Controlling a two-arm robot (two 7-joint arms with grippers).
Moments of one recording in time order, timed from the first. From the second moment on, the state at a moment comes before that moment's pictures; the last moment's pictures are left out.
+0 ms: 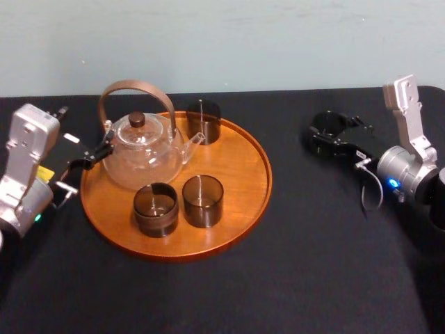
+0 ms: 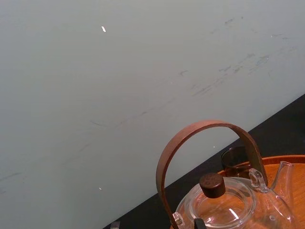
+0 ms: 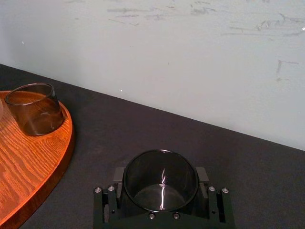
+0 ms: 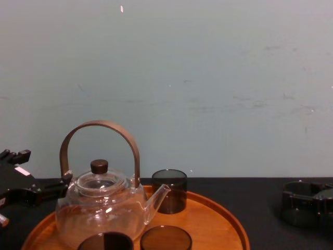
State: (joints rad) left arm -0.20 0.60 0.45 -1.41 -0.25 -0.12 0.03; right arm 0.52 0.31 -0.27 -0.81 0.28 -0.08 0.48
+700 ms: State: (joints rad) left arm -0.20 0.60 0.45 -1.41 -0.25 -0.12 0.03; right arm 0.44 0.35 -0.29 -1.05 0.32 -0.03 0.54
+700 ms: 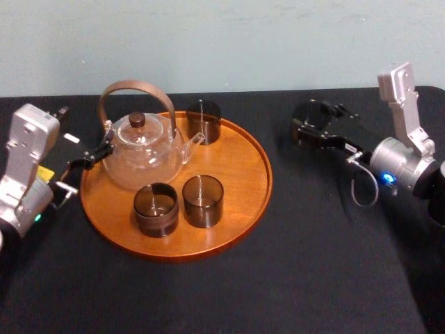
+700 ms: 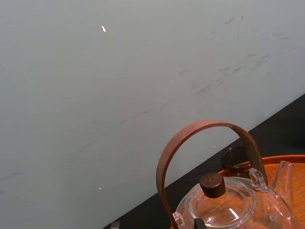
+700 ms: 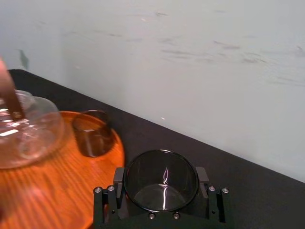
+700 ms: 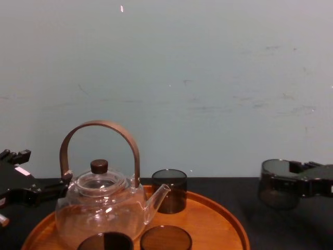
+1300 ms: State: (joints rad) left arm -0.20 0.60 0.45 -1.41 -0.25 -0.12 0.03; right arm 0.49 0.28 -0.39 -0.99 0.36 -0.05 0.59
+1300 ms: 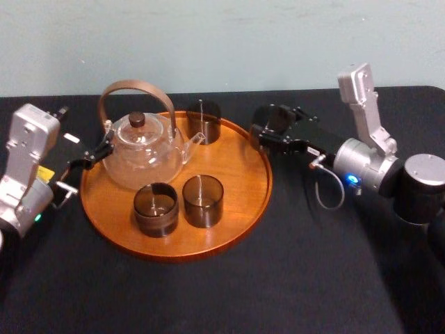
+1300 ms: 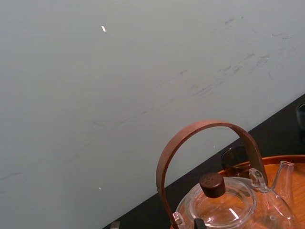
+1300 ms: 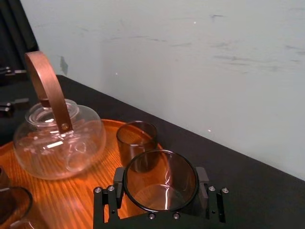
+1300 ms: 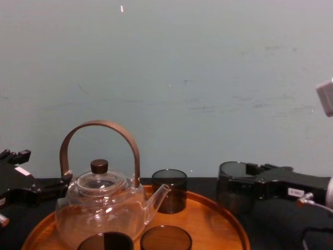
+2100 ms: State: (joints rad) left arm -0.20 0.60 0.45 -1.41 -0.25 -0.12 0.03; right arm 0.59 0.19 -0.45 -0.78 0.35 -0.11 0.64
